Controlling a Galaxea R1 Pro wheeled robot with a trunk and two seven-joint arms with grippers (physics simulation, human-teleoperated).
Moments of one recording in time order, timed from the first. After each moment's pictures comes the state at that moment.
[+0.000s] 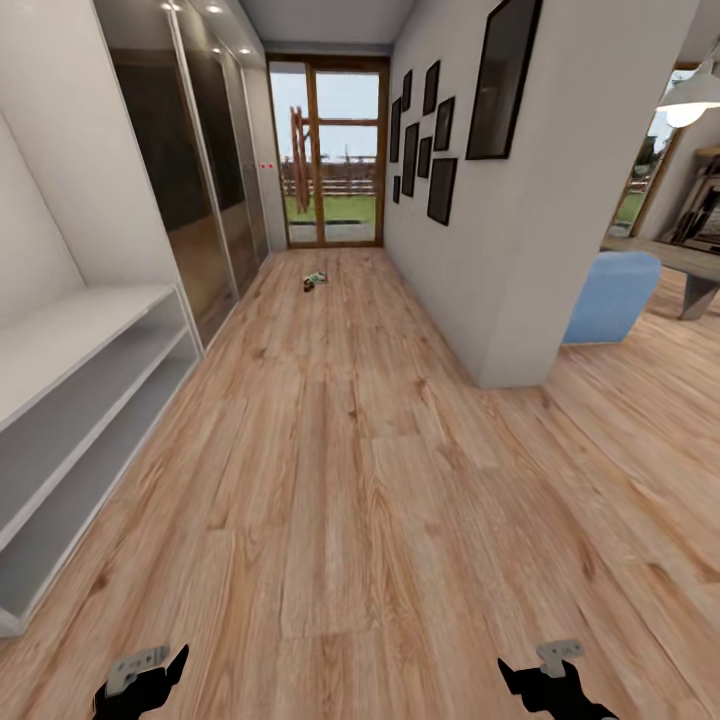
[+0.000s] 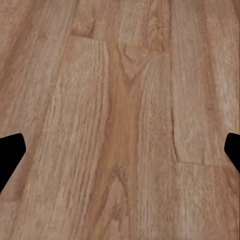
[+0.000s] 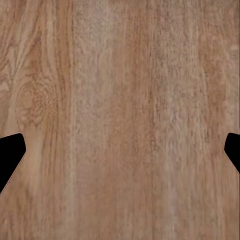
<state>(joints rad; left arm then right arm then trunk) -0.28 0.15 0.49 -0.42 -0.02 -0.34 -0.39 -0.45 -0.17 -0.26 -0.15 0.22 -0.33 0.28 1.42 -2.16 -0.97</state>
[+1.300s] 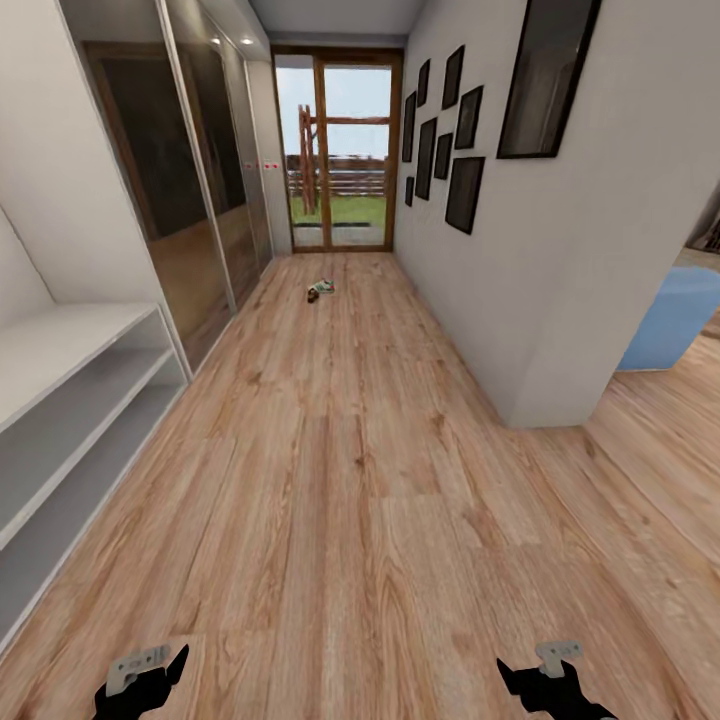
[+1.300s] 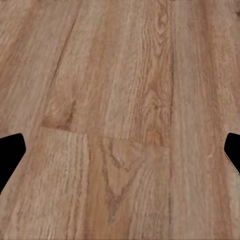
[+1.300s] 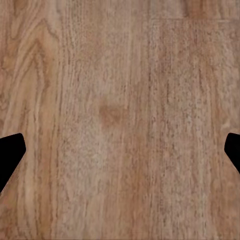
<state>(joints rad) -0.28 0.15 0.49 -0.42 -0.02 -0.34 -0.39 -0.45 -0.17 -0.26 -0.15 0.22 -0.33 0.28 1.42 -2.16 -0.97</state>
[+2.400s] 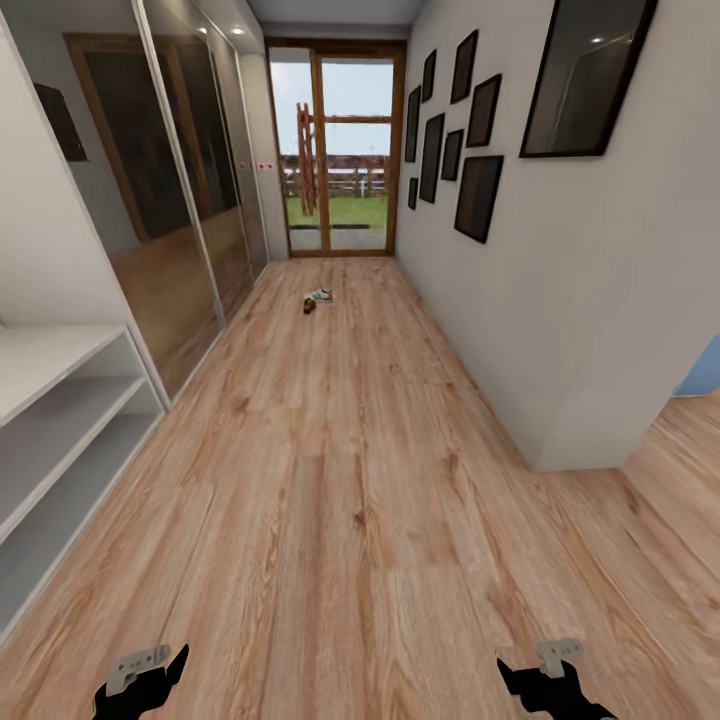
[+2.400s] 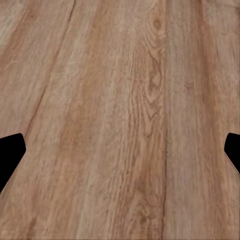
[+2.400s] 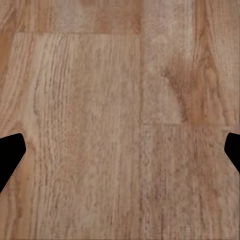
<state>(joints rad) -0.28 0.15 0.49 -0.42 -0.02 -0.34 -0.39 -0.45 -0.17 -0.26 -0.15 0.22 -0.33 0.28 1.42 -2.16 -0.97</state>
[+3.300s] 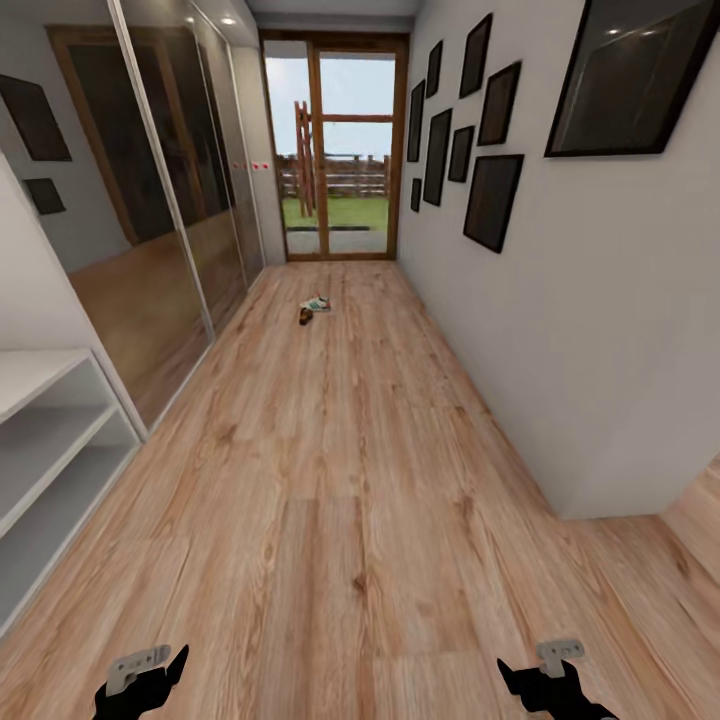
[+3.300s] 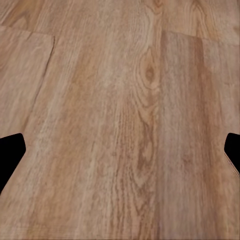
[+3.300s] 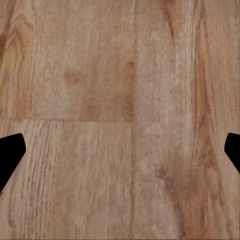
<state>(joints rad) -0.28 0.15 0.49 -0.42 -0.02 -0.34 -0.39 -0.45 -0.17 -0.26 -0.15 0.22 -0.33 0.28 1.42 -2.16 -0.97</state>
